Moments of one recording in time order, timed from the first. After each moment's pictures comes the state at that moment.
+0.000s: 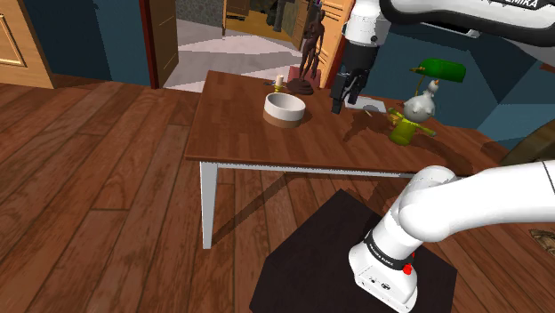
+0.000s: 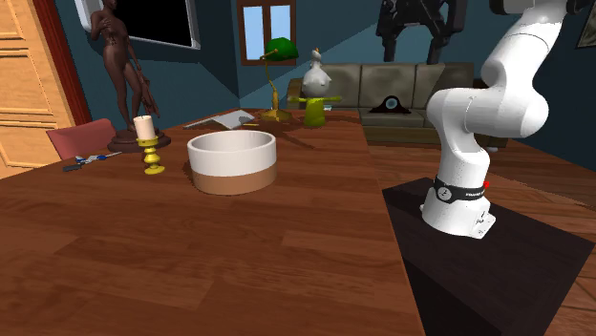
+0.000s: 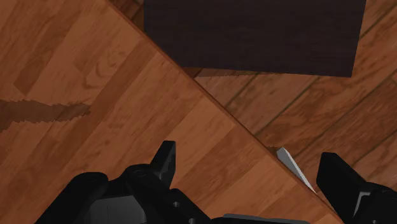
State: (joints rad) arm 0.02 -0.74 0.04 -2.29 -0.05 1.47 0.04
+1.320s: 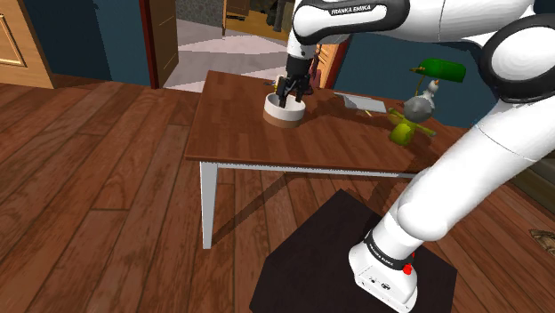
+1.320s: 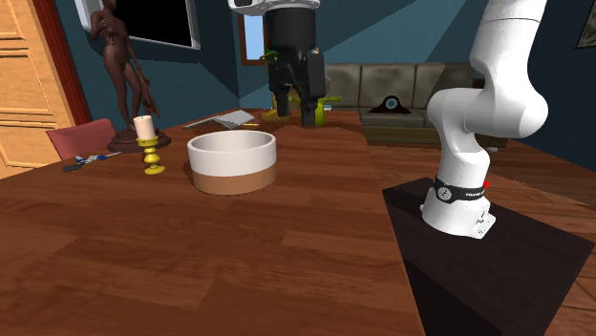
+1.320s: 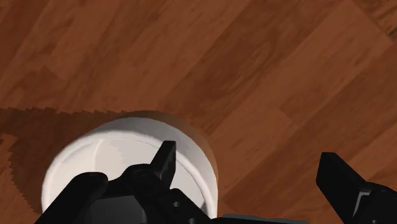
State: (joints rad) arm -0.01 -0.12 -0.06 -2.01 -0.03 1.84 -0.08
